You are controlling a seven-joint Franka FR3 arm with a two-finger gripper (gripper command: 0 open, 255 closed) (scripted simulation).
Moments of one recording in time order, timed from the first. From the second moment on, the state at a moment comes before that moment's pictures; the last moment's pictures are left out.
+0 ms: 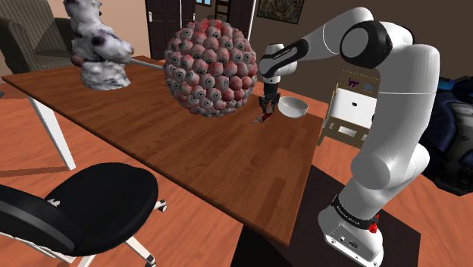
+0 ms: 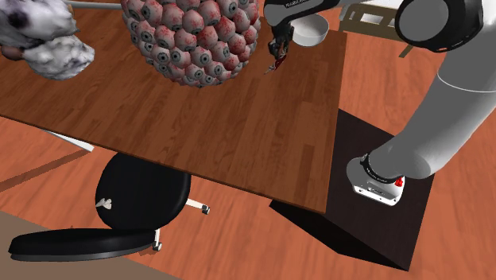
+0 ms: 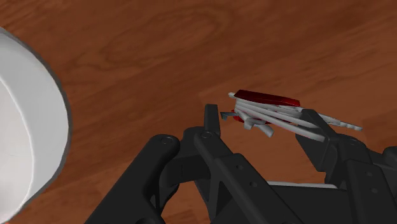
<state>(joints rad) -0.32 0.39 -0.04 -1.81 -0.11 2.07 -0.12</state>
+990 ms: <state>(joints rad) -0.32 0.30 -0.04 -1.72 -0.11 1.90 -0.15</state>
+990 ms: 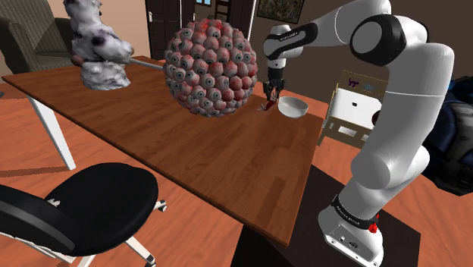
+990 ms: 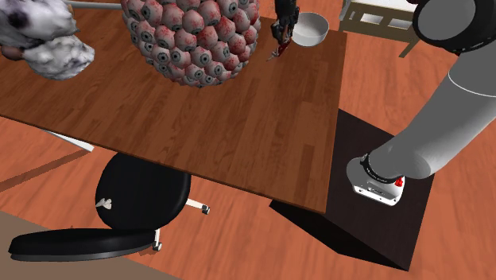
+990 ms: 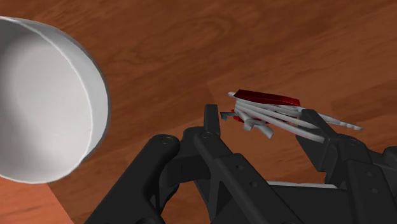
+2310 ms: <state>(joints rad) -0.41 0.25 -0.10 -1.97 -0.13 2.11 -0.26</state>
